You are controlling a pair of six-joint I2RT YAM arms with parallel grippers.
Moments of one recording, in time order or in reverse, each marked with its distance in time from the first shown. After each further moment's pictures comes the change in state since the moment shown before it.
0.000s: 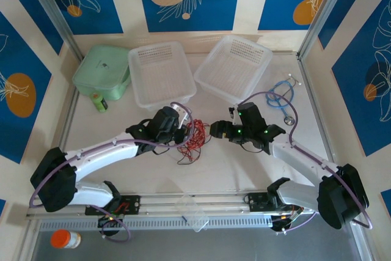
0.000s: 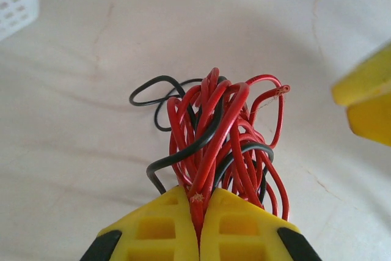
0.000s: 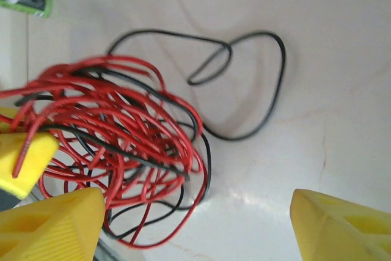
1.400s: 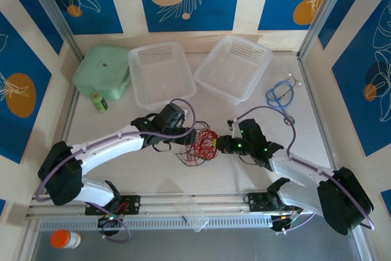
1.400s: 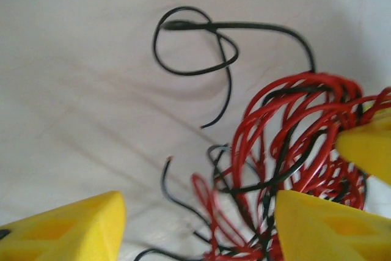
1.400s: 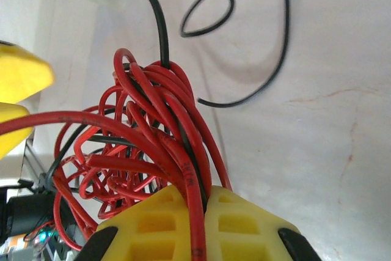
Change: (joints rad) left arm 0.000 0.082 0.127 -0.237 0.059 -0.171; right arm 0.023 -0.064 -0.294 0.405 -0.080 -0.079
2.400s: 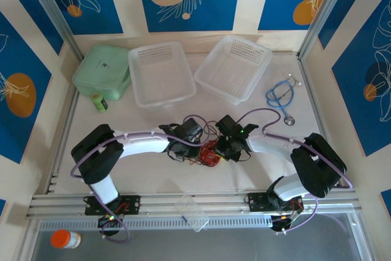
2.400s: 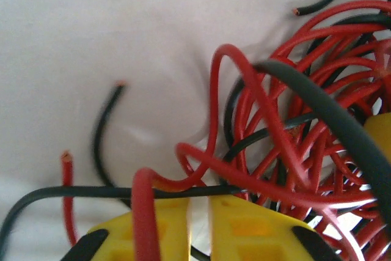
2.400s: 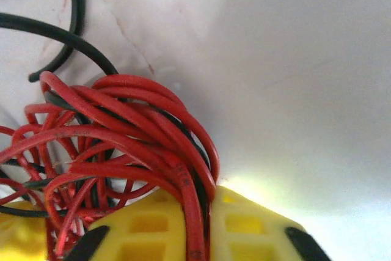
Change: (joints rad) left arm -0.100 0.309 -0.003 0.082 0.055 -0.229; right arm 0.134 0.364 0.315 -0.557 0.264 0.503
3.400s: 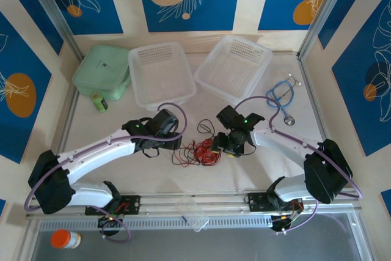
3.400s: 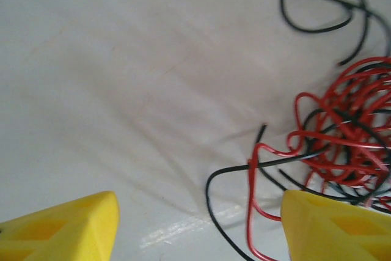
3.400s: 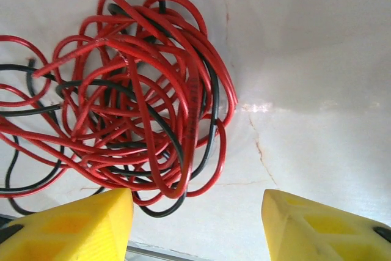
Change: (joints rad) left arm 0.088 -0.418 -0.001 -0.350 -0.280 0.210; right arm -0.011 -0.065 0.184 -0.294 -0.054 -0.324
